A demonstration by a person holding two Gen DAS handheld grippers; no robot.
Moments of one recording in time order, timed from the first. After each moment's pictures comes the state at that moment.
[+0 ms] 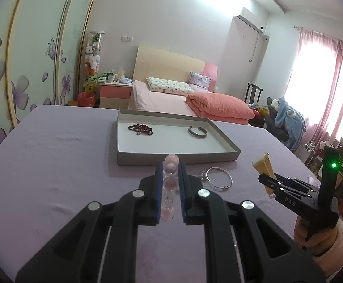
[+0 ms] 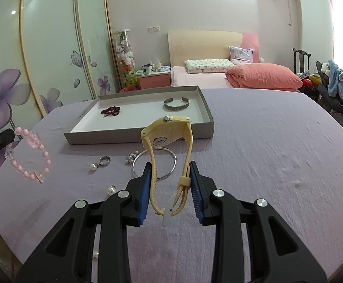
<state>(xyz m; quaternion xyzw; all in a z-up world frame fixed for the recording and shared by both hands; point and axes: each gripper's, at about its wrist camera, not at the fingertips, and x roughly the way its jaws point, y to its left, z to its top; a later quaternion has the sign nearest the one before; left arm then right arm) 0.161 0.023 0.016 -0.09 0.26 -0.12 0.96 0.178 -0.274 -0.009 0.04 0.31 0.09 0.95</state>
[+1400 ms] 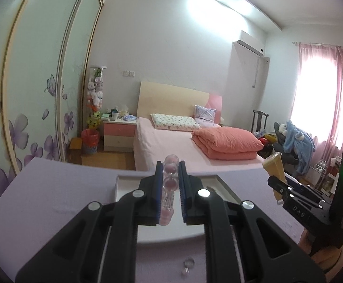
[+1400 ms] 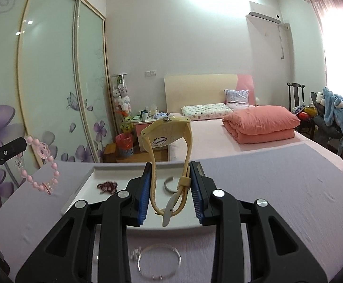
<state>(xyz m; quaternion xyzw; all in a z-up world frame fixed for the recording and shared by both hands) 0.268 0.010 0.088 -0.07 0.16 -0.09 0.98 0.264 -0.263 0.059 0.05 0.18 0.07 0.98</state>
